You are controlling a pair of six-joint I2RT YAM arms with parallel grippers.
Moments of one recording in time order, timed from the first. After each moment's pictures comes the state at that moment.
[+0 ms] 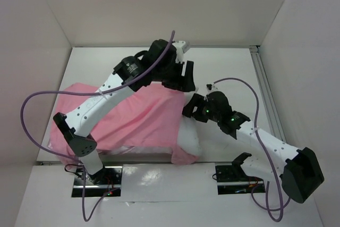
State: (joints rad) left arm -0.85 1.69 2.00 -0.96 0.14 -0.50; right arm 0.59 1.05 0.59 -0.09 -0.14 0.87
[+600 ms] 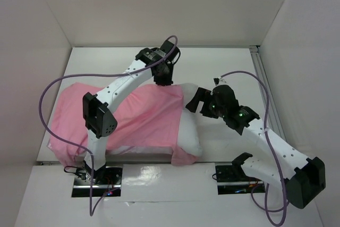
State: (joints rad) left arm -0.68 1.99 2.10 -1.15 -0.17 -0.51; right arm 0.56 0.96 0.76 -0.41 -0.02 0.76
